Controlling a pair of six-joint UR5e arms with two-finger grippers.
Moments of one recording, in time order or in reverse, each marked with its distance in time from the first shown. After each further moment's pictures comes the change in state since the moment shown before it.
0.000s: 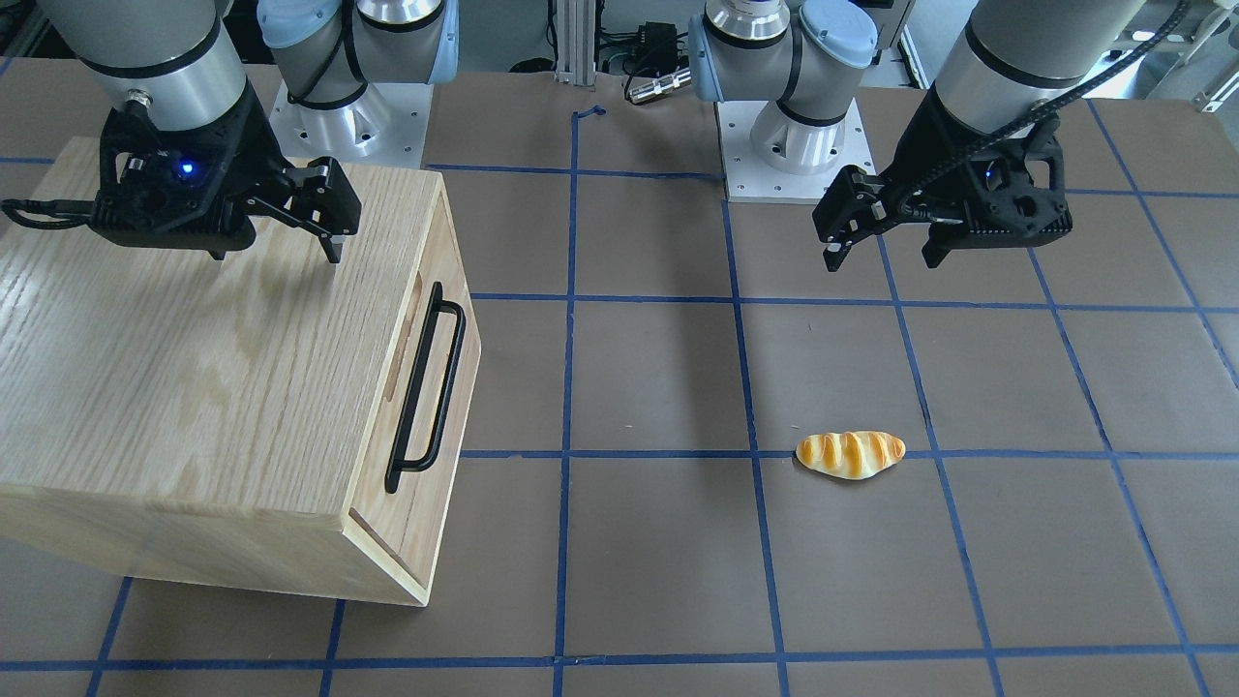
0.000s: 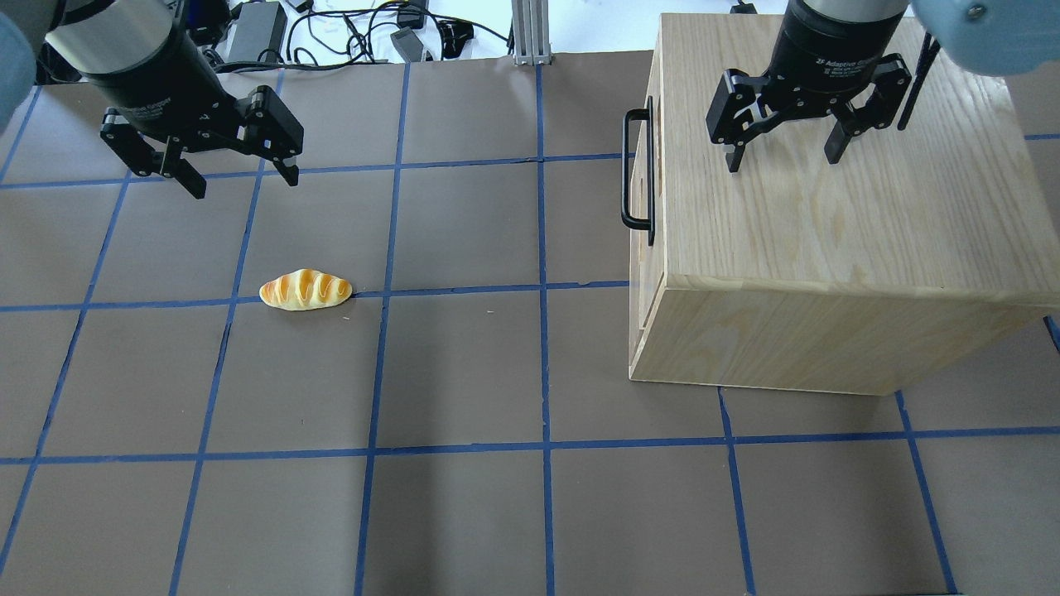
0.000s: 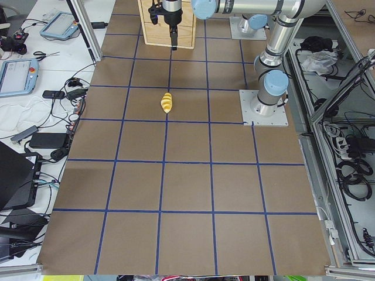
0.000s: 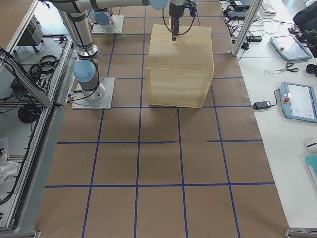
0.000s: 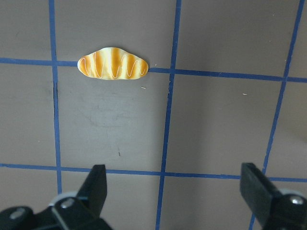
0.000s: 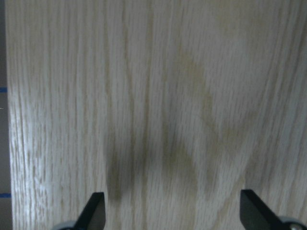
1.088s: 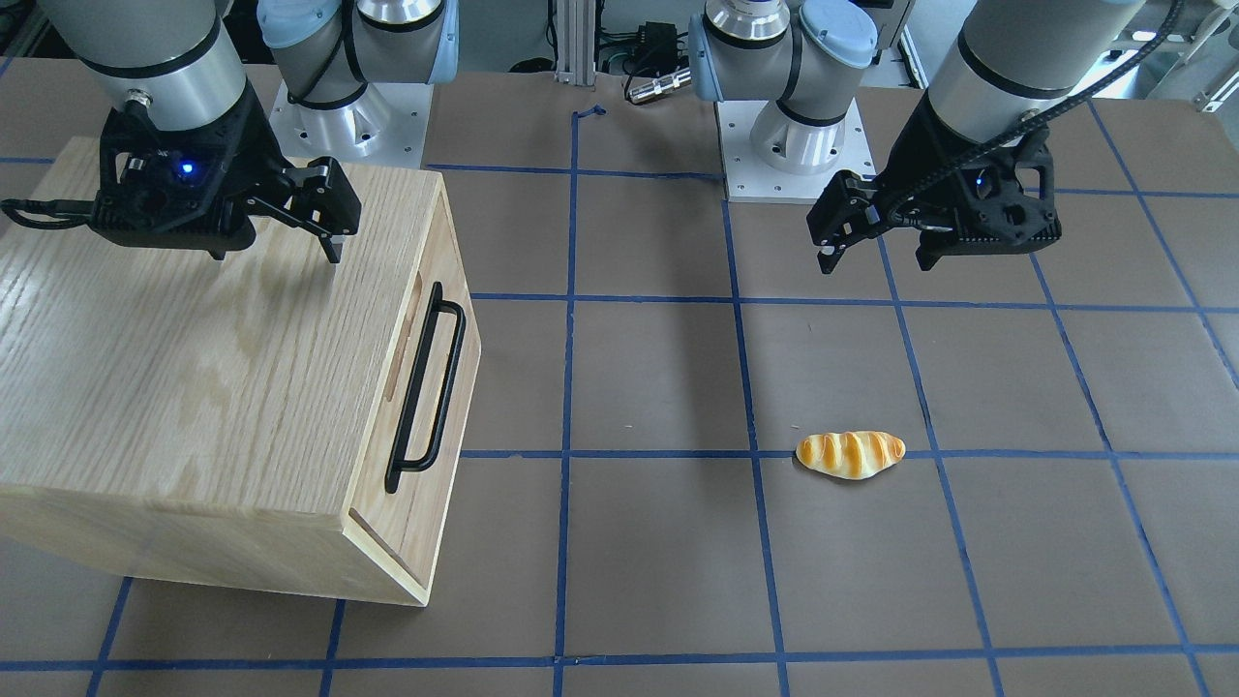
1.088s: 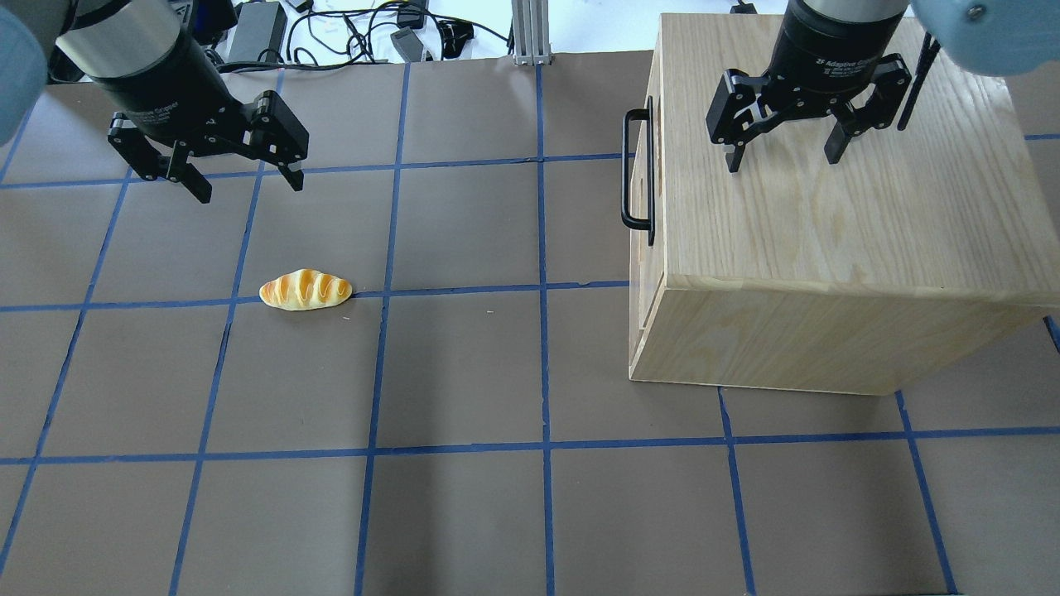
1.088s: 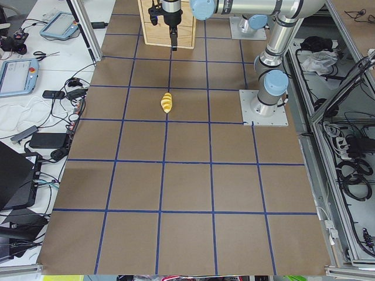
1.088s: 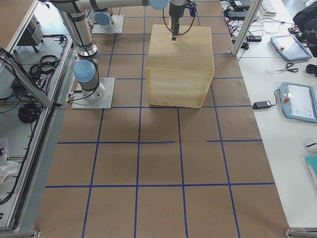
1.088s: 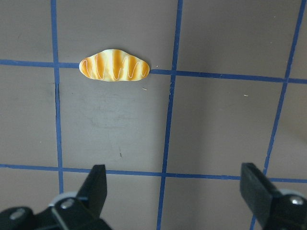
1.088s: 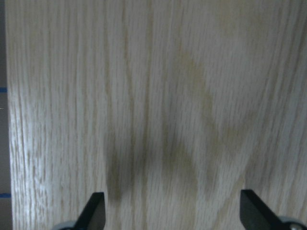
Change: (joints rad) left arm -0.006 0.002 -0.029 0.006 -0.002 0.000; right arm 0.000 0.000 0.000 0.000 0.000 0.000
